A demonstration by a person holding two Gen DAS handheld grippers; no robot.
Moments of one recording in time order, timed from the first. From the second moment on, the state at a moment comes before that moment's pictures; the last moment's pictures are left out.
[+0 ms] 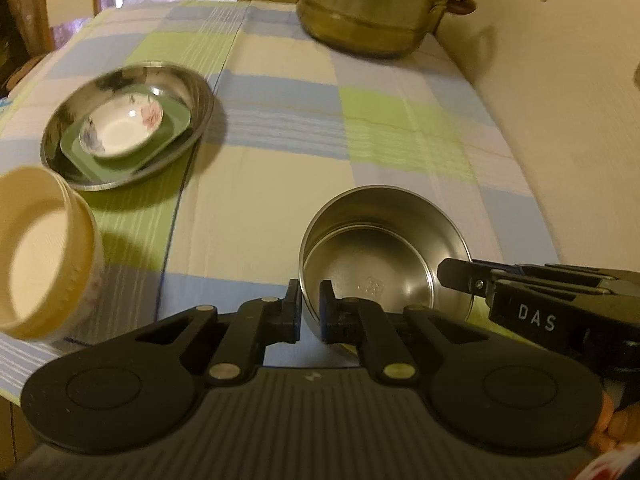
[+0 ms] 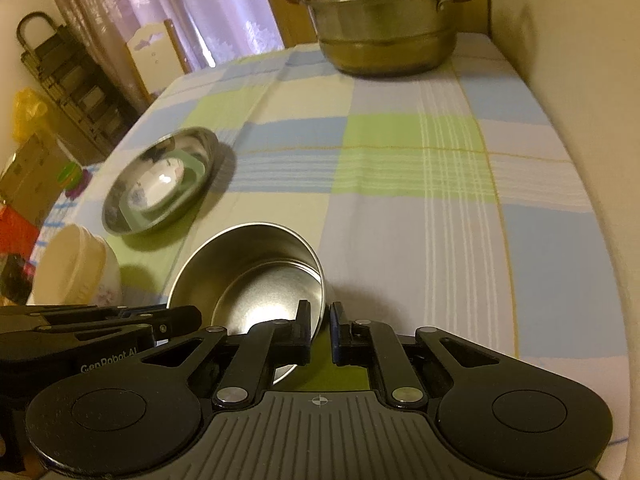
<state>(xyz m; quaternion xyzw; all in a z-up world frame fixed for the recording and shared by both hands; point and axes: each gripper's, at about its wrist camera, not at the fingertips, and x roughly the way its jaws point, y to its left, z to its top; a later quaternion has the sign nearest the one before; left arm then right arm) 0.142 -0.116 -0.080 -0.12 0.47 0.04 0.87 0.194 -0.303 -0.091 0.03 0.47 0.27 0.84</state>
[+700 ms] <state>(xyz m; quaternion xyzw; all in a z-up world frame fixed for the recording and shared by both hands) 0.048 -0.007 -0.002 -0.11 0.41 0.08 0.90 0.120 -0.197 -0.022 0.05 0.44 0.32 0.84</state>
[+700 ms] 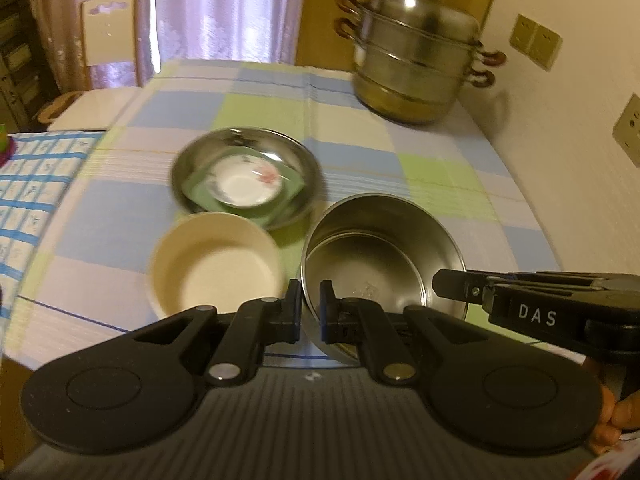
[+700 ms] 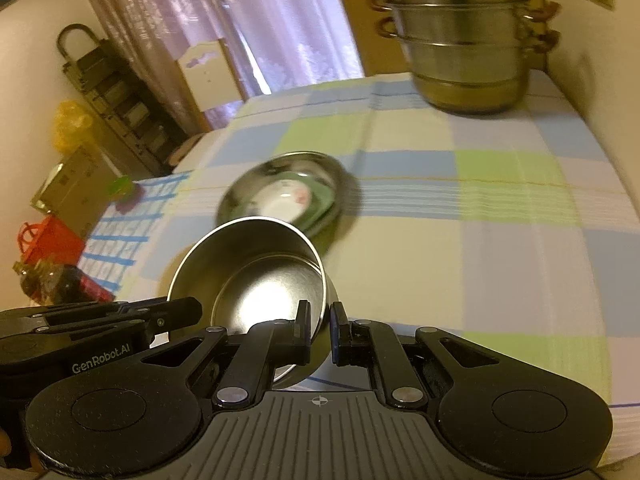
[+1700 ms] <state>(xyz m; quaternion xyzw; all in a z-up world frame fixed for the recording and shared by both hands) 0.051 0.103 -0.029 -0.13 0.43 0.11 0.89 0.139 -0.086 -0.051 0.06 0.47 0.33 0.82</state>
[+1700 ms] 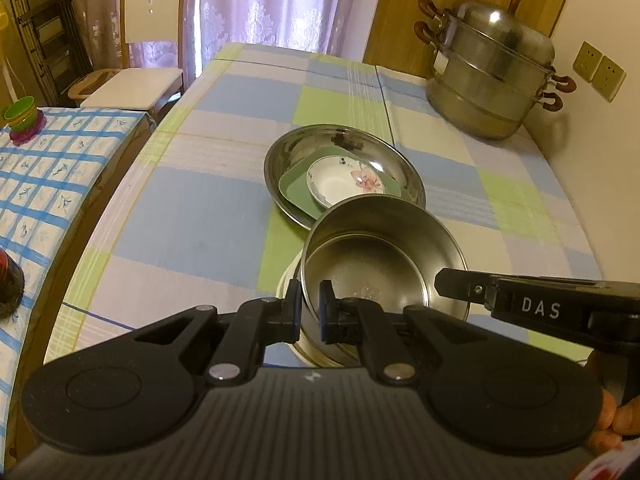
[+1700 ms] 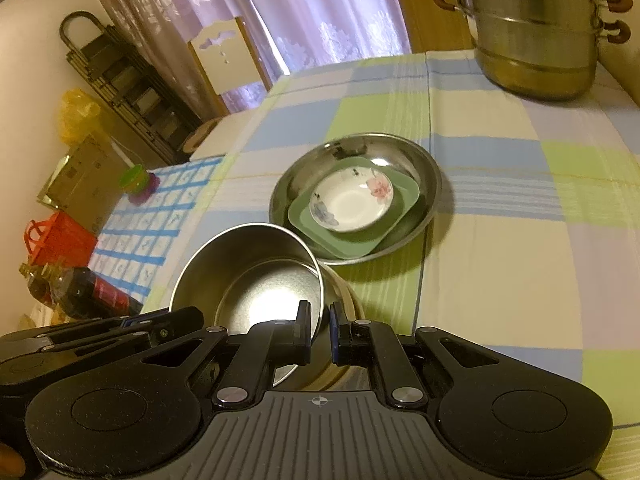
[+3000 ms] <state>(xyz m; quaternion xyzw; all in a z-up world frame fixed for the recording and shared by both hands) 0.058 0.115 -0.034 -0.11 0.43 0.09 0.89 0.137 -0.096 -0.056 0.07 0.42 0.33 0.84</state>
